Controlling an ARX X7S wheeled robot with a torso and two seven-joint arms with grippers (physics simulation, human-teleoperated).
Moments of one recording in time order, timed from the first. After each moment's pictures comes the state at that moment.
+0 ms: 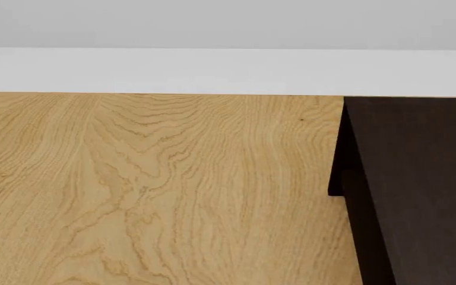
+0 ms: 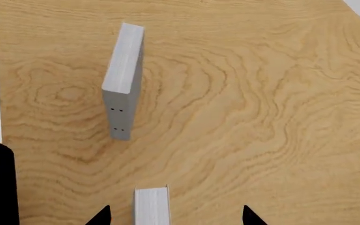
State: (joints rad) left arm 0.35 -0.49 -0.17 0.82 -0.45 -0.40 -0.64; right arm 0.69 0.81 -0.17 -0.98 2.38 1.57 0.90
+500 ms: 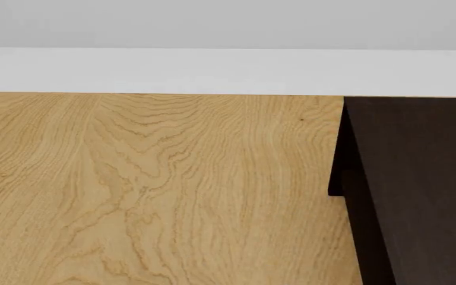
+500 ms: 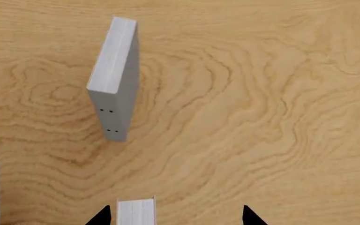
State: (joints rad) left arm 0.35 -0.49 -0.16 0.81 -0.44 -0.38 -0.64; right arm 0.67 0.81 -0.20 -0.97 1.93 1.56 0.45
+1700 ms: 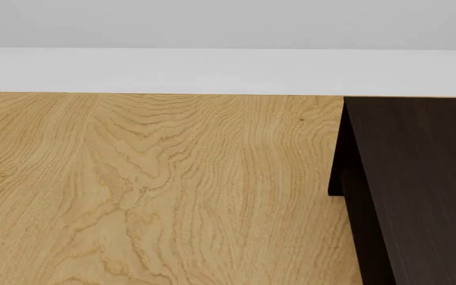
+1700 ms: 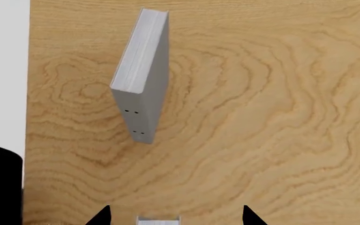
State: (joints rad) left arm 0.36 -0.49 -0.16 0.78 -0.44 -0.35 -0.64; right arm 0.64 0.78 -0.40 -0.96 1.51 1.47 0.08
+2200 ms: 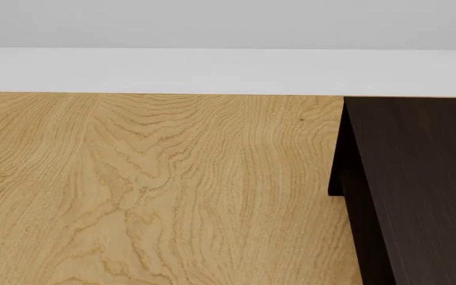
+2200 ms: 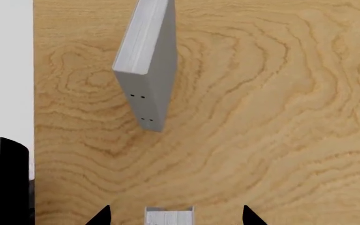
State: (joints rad) left arm 0.37 -0.48 -0.16 0.75 -0.44 -0.32 -0.62; right arm 0.60 0.79 -0.48 -0.94 1.43 1.44 0.05
